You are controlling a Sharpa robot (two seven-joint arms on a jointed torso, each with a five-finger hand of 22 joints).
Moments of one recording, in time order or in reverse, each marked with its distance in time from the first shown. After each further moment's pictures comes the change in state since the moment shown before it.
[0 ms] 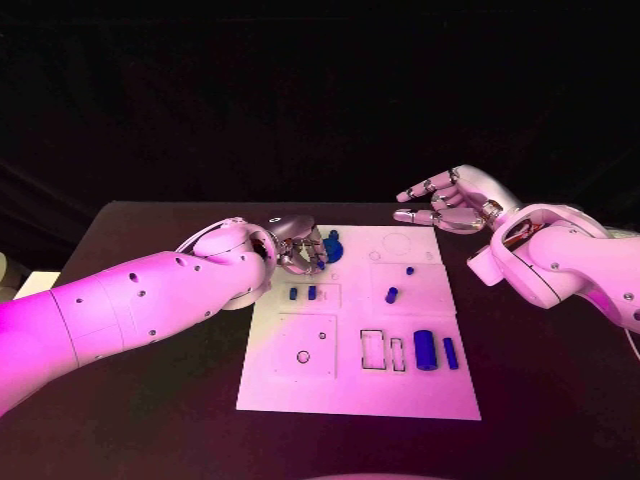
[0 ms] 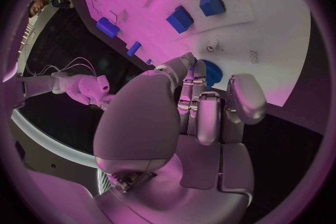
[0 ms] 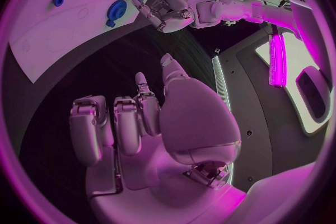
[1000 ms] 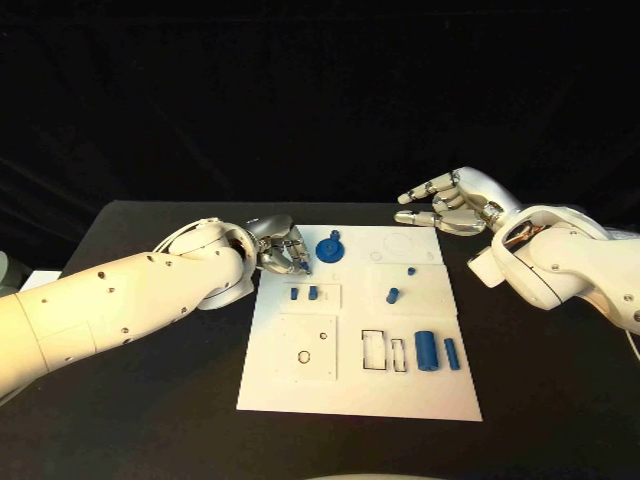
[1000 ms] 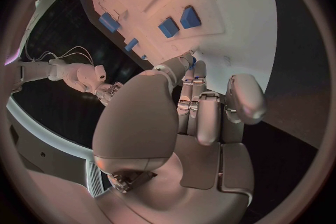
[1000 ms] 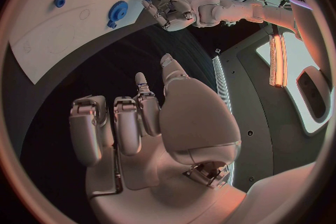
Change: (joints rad) left arm -0.001 -0.075 0.008 0.026 0.092 0.023 -0.011; left_hand -0.022 -0.010 0.002 -0.003 0.000 0.000 0.000 -0.003 -0.002 0.004 0.004 -0.008 0.001 0.000 0.000 0.000 -0.003 0.000 0.000 0.000 0.000 0.001; right arm -0.004 0.003 0.000 -0.007 0.001 0.004 0.000; right_hand 0.000 0.000 0.000 0.000 0.000 0.000 0.000 0.000 0.001 0.000 0.000 0.000 0.000 0.000 0.000 0.000 0.001 0.000 0.000 0.000 0.000 0.000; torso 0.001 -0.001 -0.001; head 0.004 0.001
